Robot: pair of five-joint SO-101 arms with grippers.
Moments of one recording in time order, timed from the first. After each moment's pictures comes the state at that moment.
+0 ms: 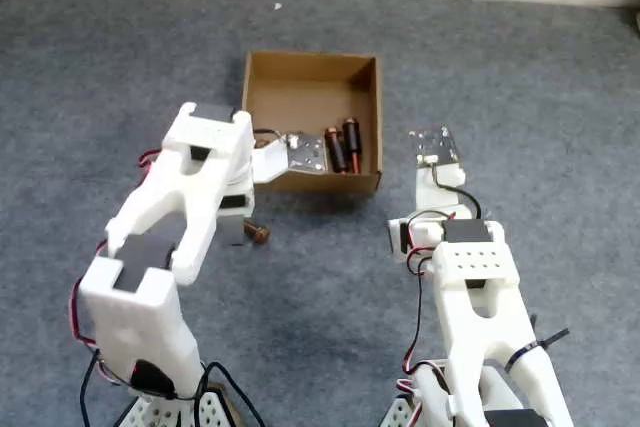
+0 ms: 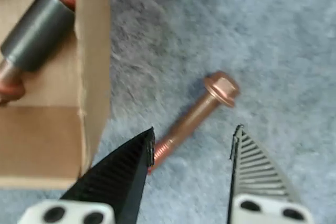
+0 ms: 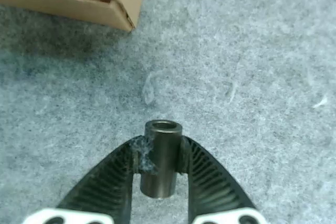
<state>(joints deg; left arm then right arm) 4.6 21.1 6.7 75.1 -68.2 -8.4 -32.0 56.8 47.8 9.9</state>
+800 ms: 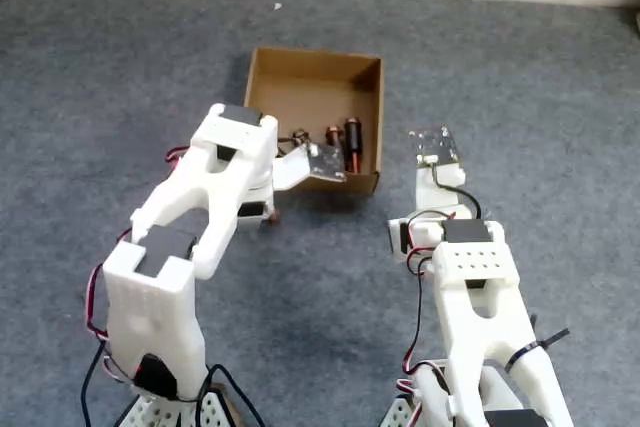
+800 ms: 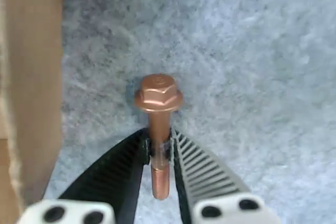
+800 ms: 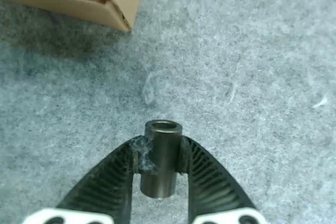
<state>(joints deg) 11.7 24.2 3.3 82.1 -60.0 -8.4 -32.1 56.8 47.8 9.9</state>
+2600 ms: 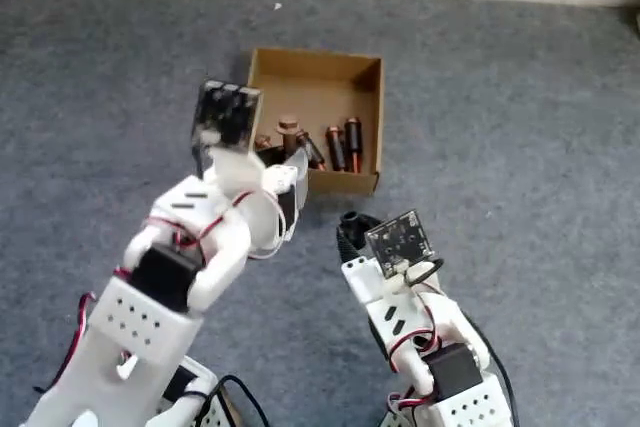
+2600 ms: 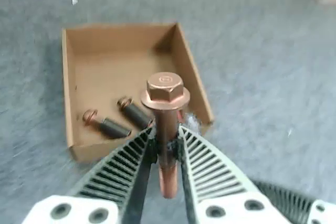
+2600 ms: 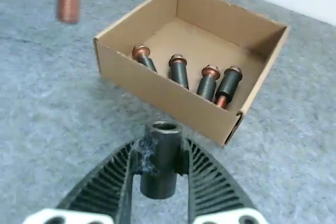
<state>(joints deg) 23.0 -54.9 47.0 45.1 21.7 -28.2 -103.9 93.1 41.8 9.9</state>
